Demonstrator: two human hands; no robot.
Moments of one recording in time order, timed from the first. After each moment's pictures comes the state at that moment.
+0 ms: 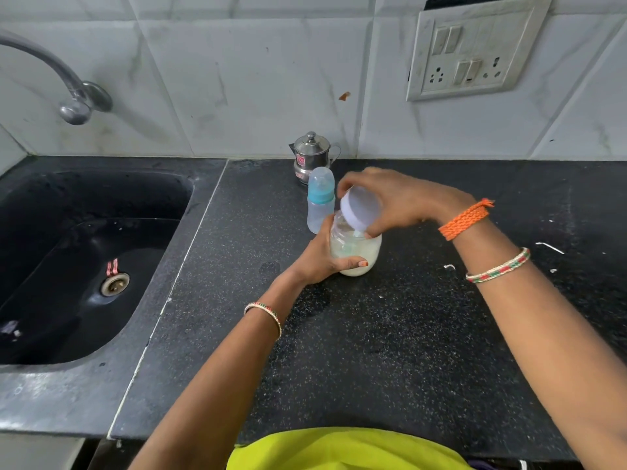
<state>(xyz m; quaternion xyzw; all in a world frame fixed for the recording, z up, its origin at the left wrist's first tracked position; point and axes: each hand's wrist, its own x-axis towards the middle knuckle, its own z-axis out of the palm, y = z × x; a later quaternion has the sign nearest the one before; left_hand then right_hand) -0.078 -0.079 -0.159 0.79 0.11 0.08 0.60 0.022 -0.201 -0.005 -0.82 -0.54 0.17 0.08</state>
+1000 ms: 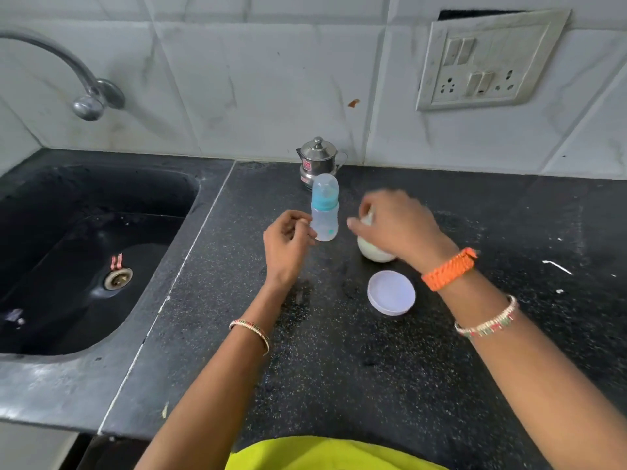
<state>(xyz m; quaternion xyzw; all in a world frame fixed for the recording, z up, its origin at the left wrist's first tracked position) -0.104 -0.074 -0.125 0.67 0.28 0.39 0.56 -0.011 -0.206 -0.020 -0.90 -0.41 0.02 0.13</state>
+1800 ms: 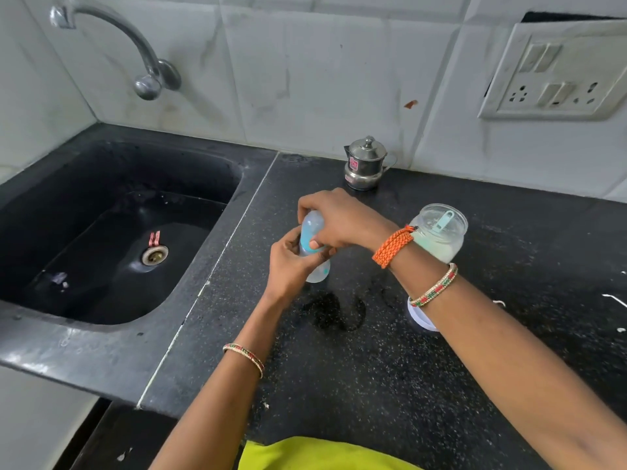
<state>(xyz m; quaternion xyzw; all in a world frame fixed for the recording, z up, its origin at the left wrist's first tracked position) -0.160 -0.040 -0.148 0.65 0.26 0.36 0.62 -0.061 -0.088 -0.032 -0.79 -0.58 0.18 0.11</state>
